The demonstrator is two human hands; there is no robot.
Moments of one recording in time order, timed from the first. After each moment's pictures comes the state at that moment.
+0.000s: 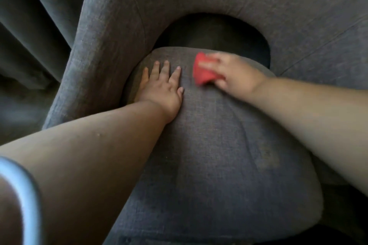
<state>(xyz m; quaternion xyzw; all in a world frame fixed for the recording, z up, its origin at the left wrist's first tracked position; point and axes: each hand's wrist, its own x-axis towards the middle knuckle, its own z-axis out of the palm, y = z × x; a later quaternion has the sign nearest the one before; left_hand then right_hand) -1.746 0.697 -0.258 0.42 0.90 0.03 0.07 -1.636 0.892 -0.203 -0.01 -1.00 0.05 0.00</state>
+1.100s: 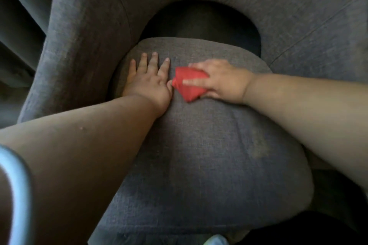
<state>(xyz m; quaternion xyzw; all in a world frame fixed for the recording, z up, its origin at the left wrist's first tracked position) -1.746 0.698 -0.261 0.42 0.91 -0.01 0.05 -1.618 0.889 -0.217 0.11 -0.99 -0.06 -0.09</state>
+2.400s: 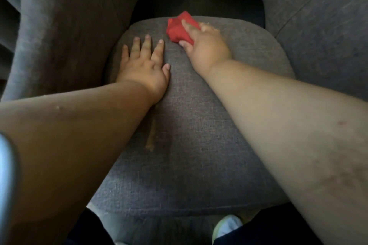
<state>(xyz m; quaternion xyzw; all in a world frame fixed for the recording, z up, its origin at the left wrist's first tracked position) -1.746 0.698 -0.269 0.43 0.90 -0.03 0.02 -1.666 0.858 -0.256 -0.30 -0.95 0.08 0.09</state>
